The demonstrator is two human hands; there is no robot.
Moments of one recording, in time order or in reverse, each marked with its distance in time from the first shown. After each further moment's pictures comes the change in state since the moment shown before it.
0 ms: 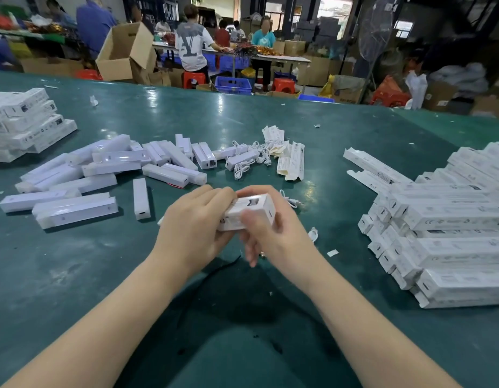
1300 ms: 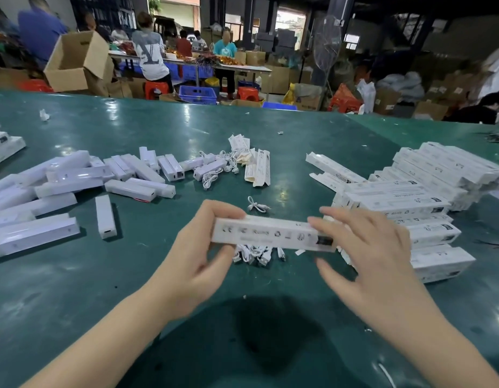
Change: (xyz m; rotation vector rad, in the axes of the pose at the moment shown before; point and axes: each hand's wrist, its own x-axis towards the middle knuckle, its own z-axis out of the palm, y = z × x) left_hand -0.008 0.036 0.005 -0.856 -0.142 -0.212; right_hand -0.097 -0.048 -0.079 -1.444 0.363 -0.201
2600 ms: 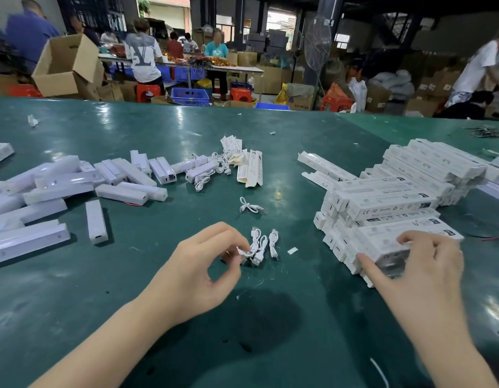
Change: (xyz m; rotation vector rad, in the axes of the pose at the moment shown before) left_hand 0.001 -0.010 0.009 0.258 -0.095 0.229; right_hand -0.039 0.058 0.014 -0.119 0.199 0.654
